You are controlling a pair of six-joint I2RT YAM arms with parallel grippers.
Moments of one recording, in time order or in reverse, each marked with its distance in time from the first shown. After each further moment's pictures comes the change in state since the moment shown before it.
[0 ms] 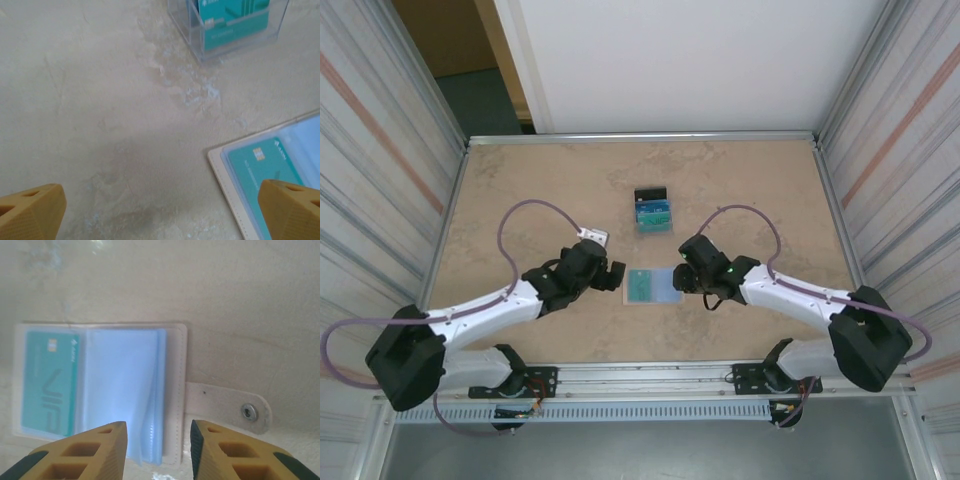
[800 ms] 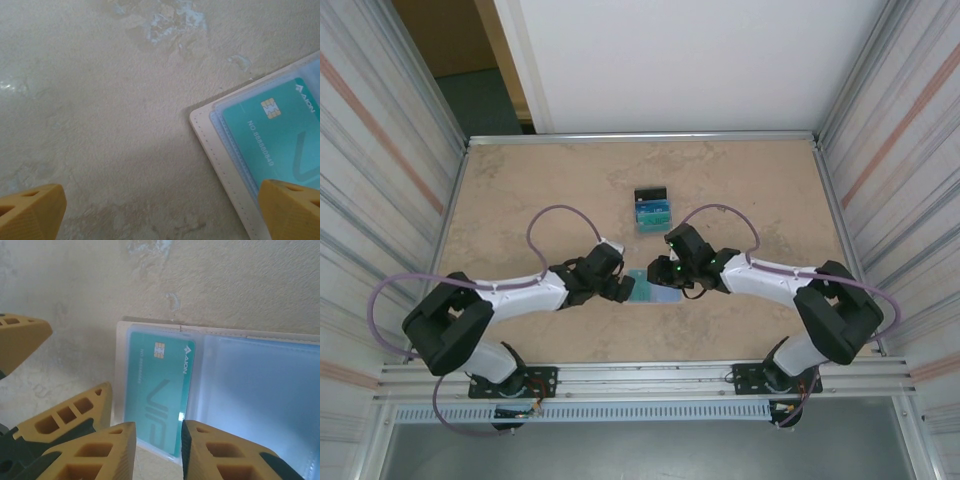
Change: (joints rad) left arm -0.008 0.236 0.019 0.056 0.111 0.037; right arm -0.008 0.214 0.069 0.243 -0.306 0.089
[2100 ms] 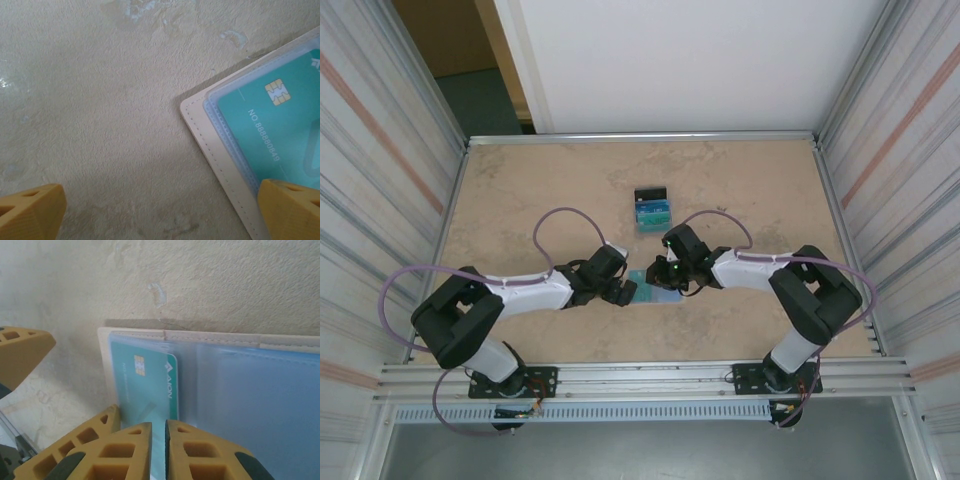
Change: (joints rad) left arm -0.006 0.051 0.004 0.007 0.032 0.010; right arm -0.039 0.139 0.000 0.106 -0.122 0.068
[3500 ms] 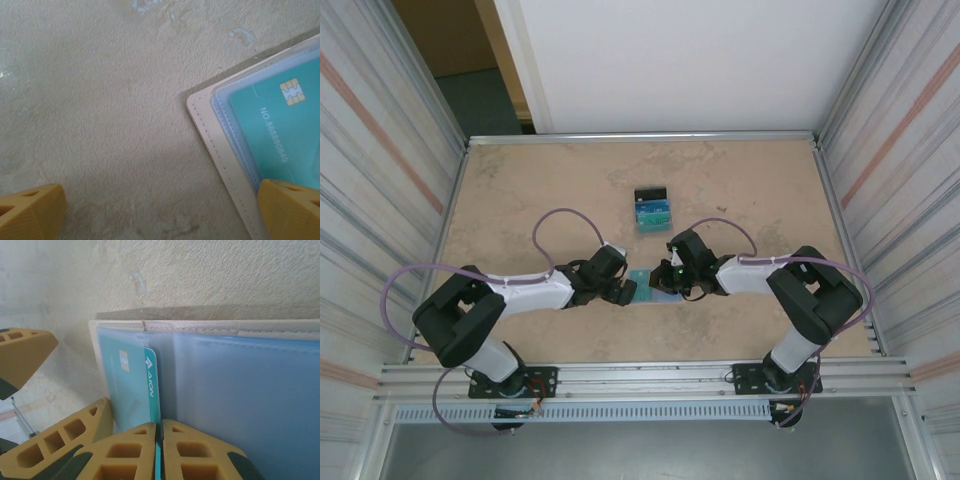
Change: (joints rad) left arm 0.000 0.010 0.001 -0.003 -0.001 -0.048; right arm -0.016 -0.006 -0.101 0.156 -0.054 0.053
